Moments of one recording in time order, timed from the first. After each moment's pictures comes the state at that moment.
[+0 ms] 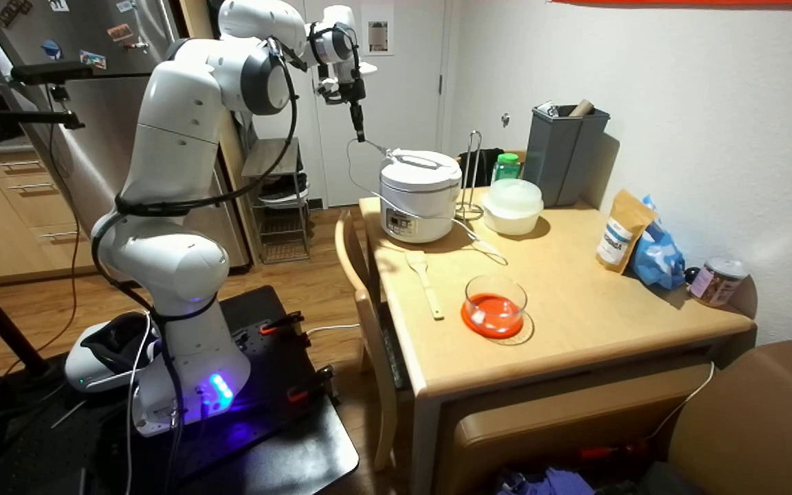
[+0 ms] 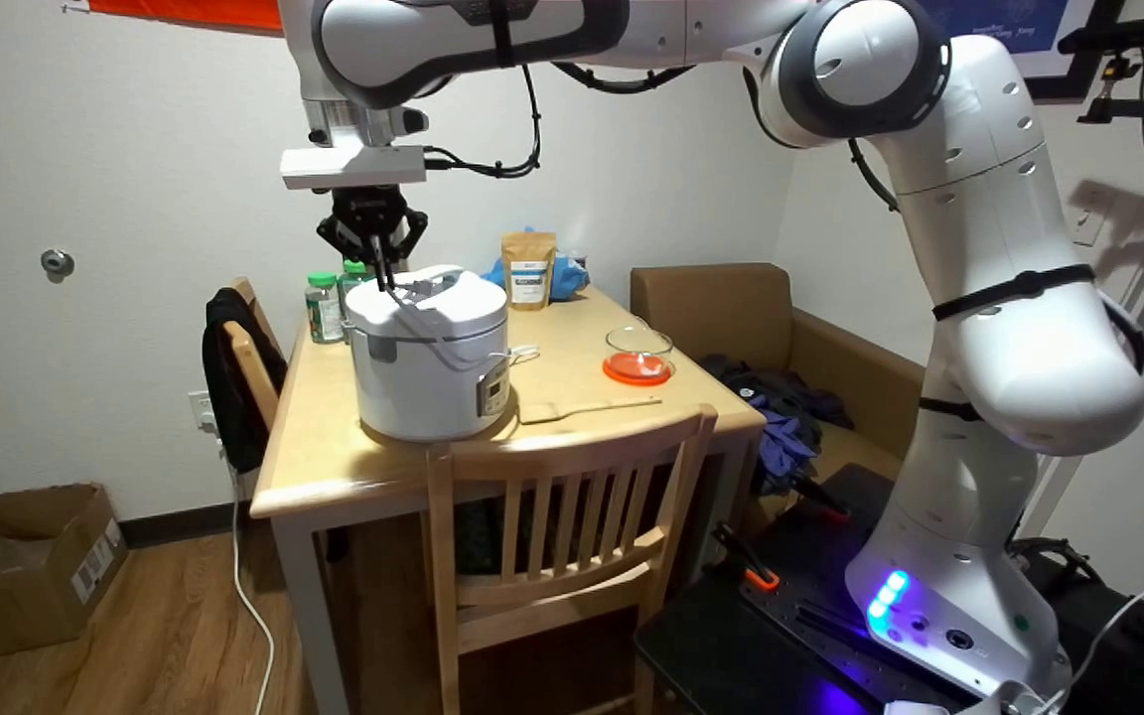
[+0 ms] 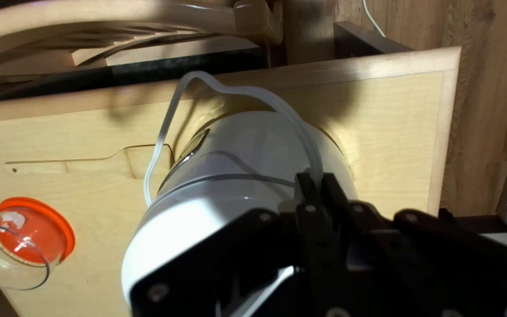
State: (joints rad) arm 0.50 0.53 0.20 -1.21 -0.26 1.71 1.19
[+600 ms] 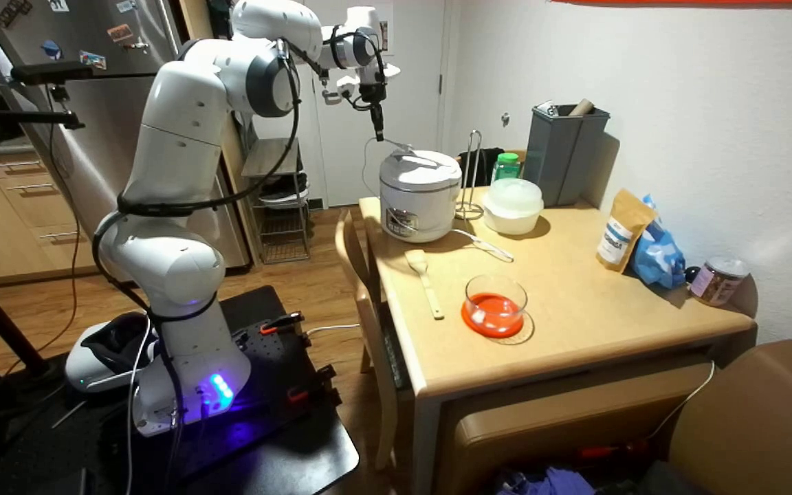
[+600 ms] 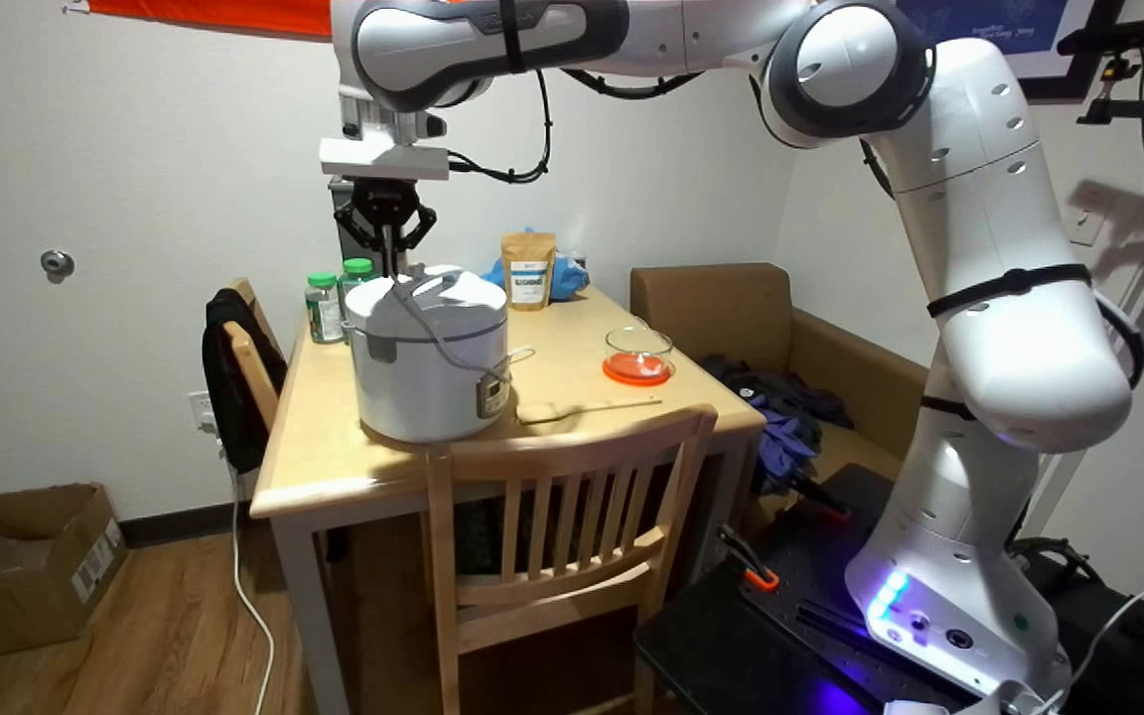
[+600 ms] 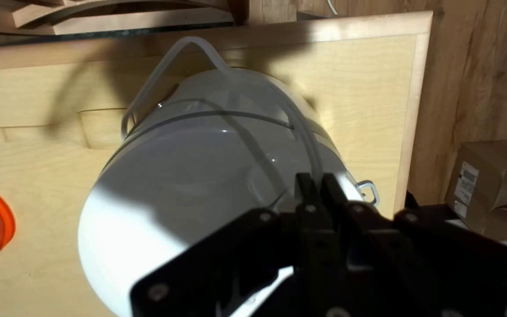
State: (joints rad) arm 0.40 0.53 0.20 -1.23 -0.19 1.85 1.04
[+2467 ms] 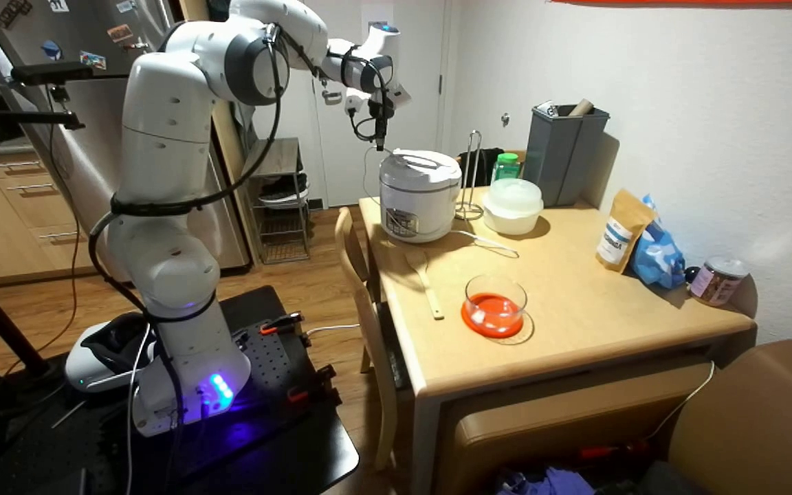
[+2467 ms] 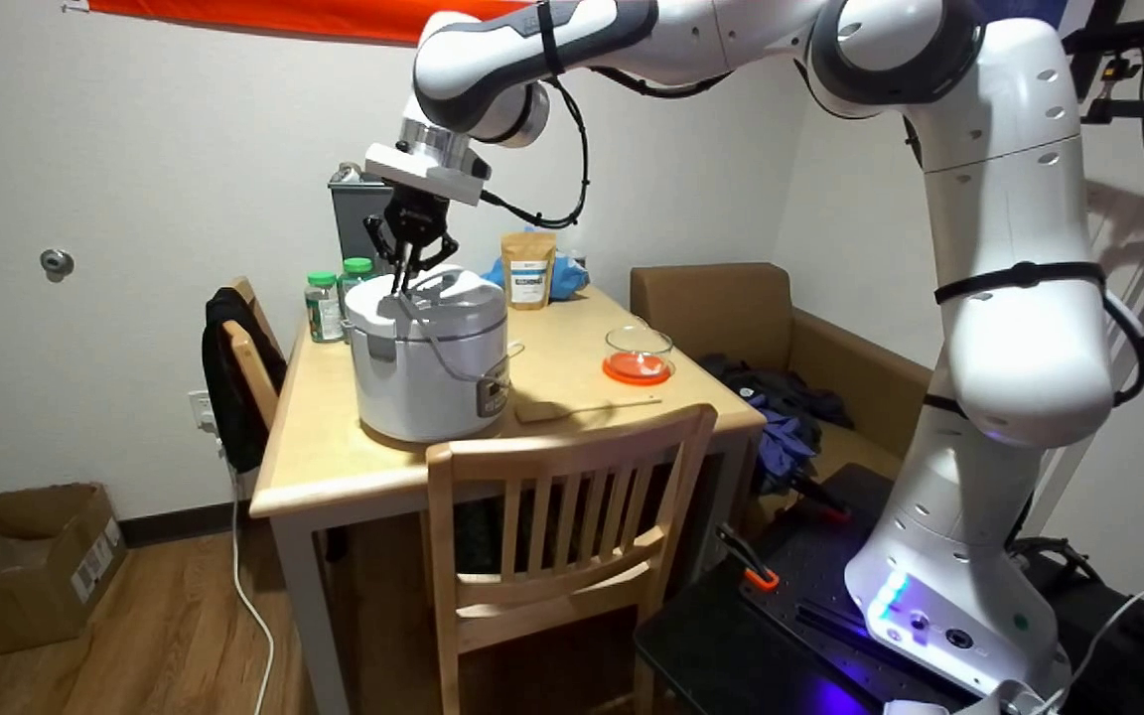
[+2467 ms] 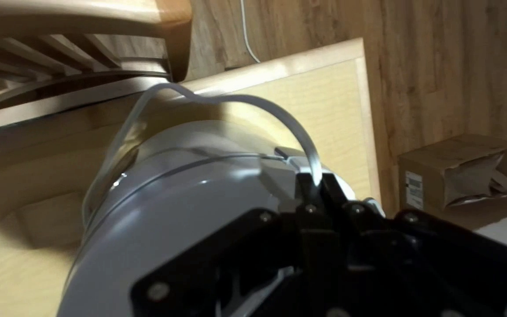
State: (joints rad) arm 0.29 0.39 0.19 -1.56 0.16 2.16 0.95
